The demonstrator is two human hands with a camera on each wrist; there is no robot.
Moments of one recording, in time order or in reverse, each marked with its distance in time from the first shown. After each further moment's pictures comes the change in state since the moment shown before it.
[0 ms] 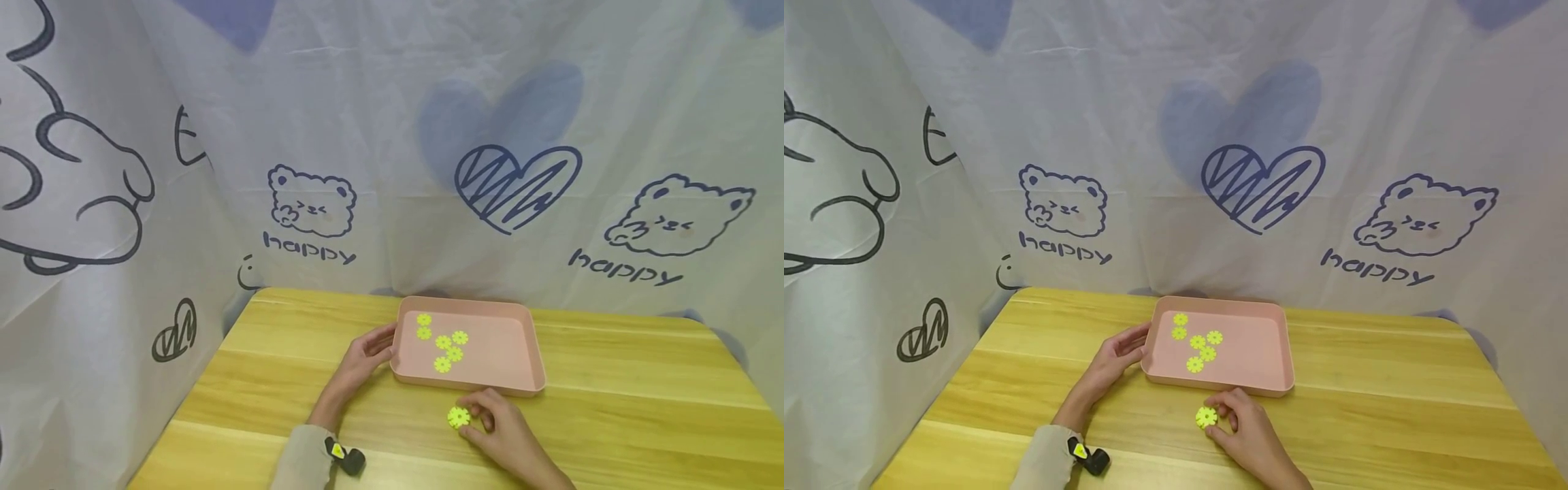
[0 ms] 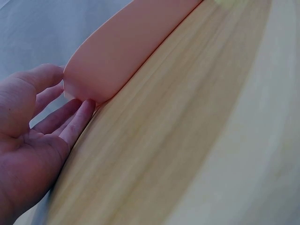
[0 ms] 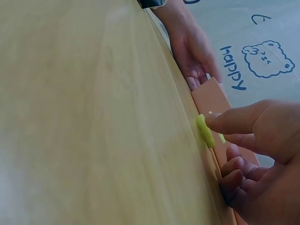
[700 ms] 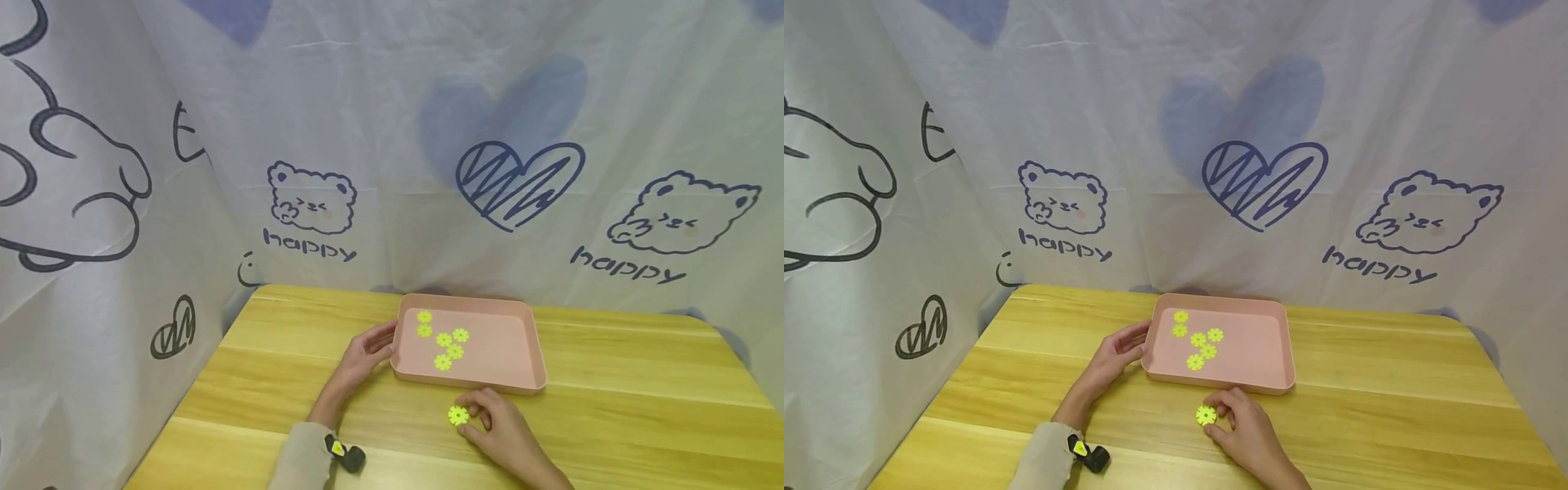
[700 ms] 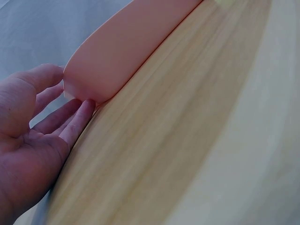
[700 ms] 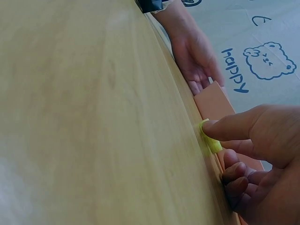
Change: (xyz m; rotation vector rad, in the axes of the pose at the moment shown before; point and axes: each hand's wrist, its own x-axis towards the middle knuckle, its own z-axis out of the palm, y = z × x) left_hand 0.000 0.002 0.000 0.003 -0.004 -0.009; right_hand 0.002 -0.001 0.004 -0.067 -0.018 0.074
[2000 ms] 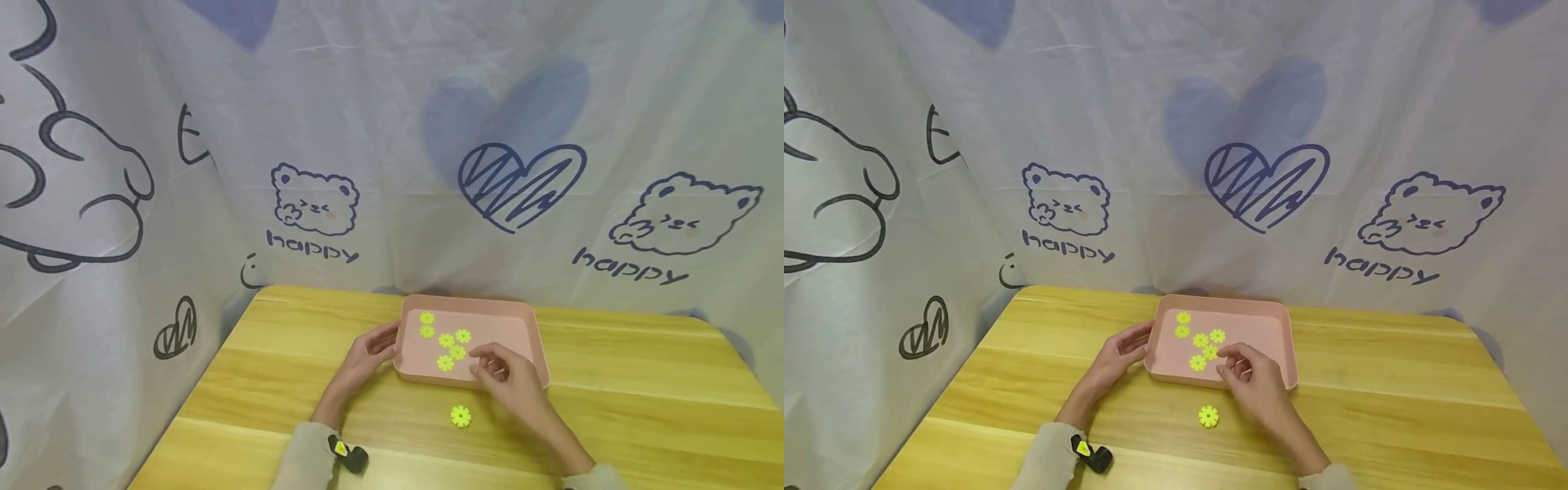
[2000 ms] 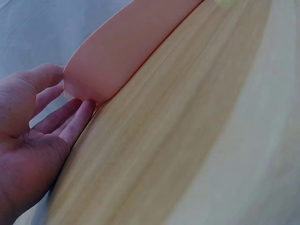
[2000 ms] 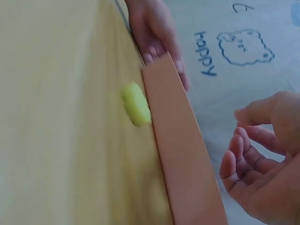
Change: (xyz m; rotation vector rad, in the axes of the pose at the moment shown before) left_hand 0.003 -0.002 -0.001 0.004 0.006 0.010; right_hand 0.048 -0.009 -0.037 0.129 0.204 -0.112
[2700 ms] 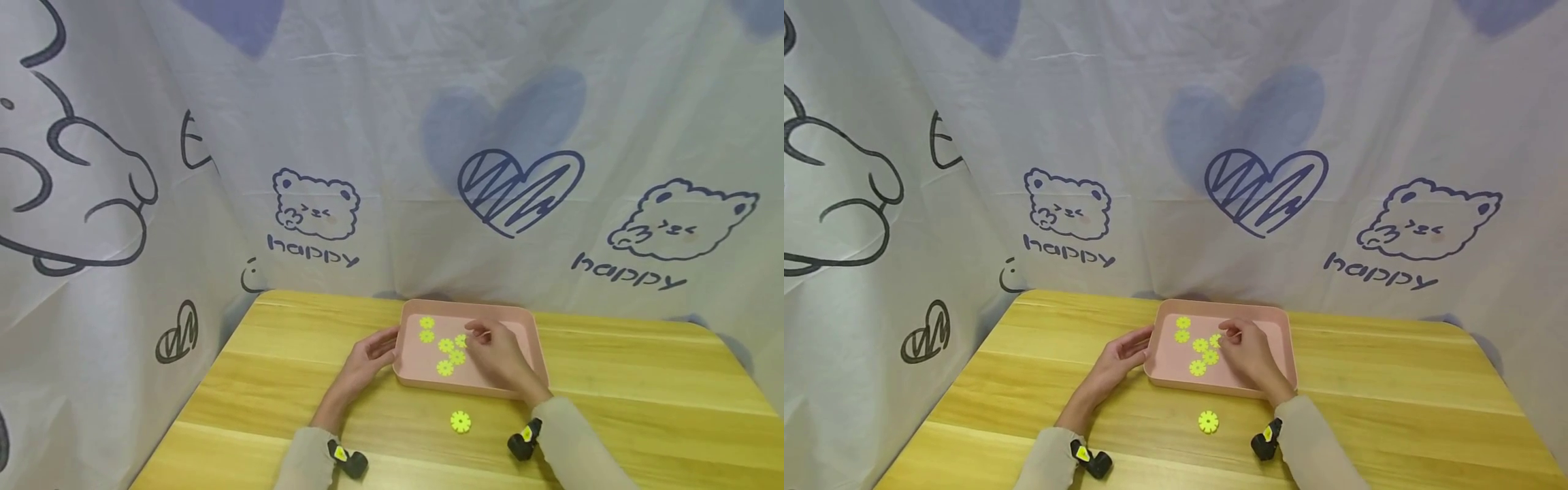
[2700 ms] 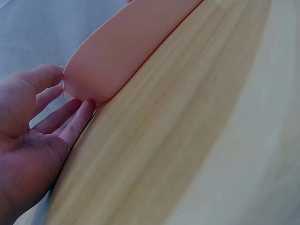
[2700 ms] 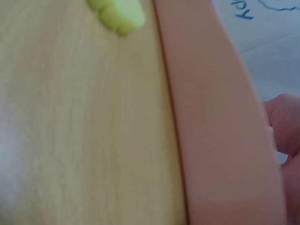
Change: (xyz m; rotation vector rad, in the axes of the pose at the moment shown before) left_hand -0.002 -0.002 0.000 0.001 -0.004 0.009; right_hand 0.064 0.049 0.016 -0.136 -0.062 0.267
